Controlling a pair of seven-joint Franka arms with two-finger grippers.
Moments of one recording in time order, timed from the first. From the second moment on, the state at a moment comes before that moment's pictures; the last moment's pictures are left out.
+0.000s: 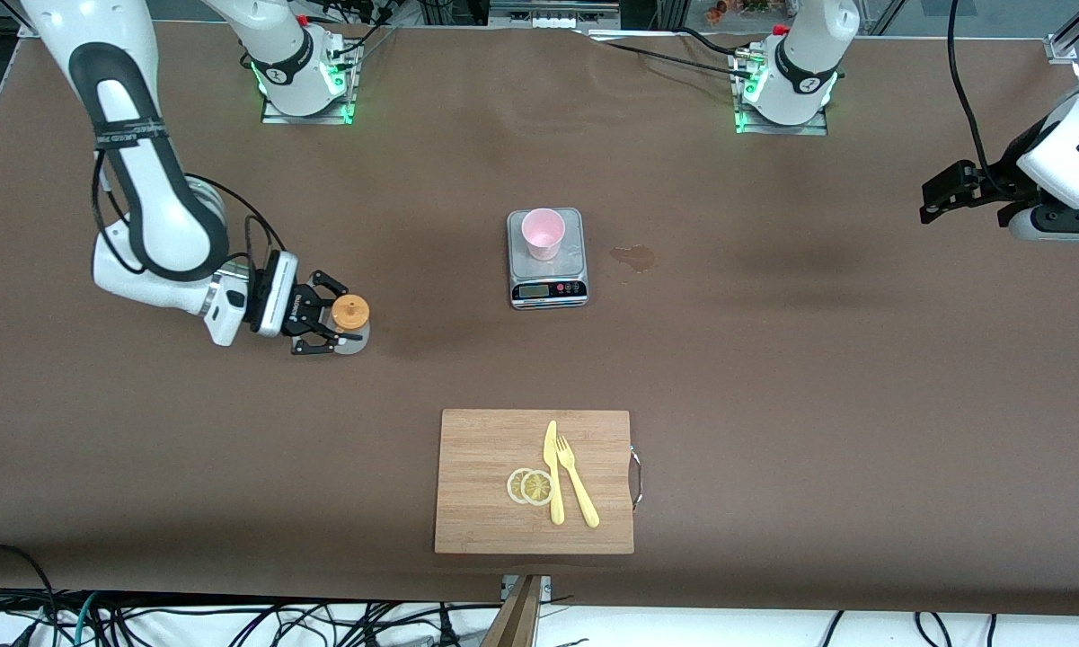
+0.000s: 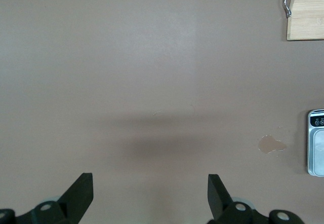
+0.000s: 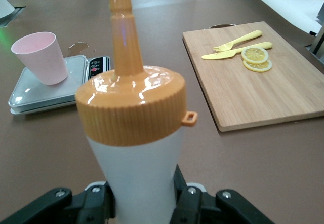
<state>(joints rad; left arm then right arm) -0.09 -0.05 0.07 -1.70 0.01 1.58 -0.01 0.10 0.37 0.07 -2.06 1.15 2.25 -2.09</state>
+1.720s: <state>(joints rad) -0.09 -0.05 0.07 -1.70 0.01 1.58 -0.01 0.43 0.26 0.07 -2.12 0.58 2.38 -1.58</state>
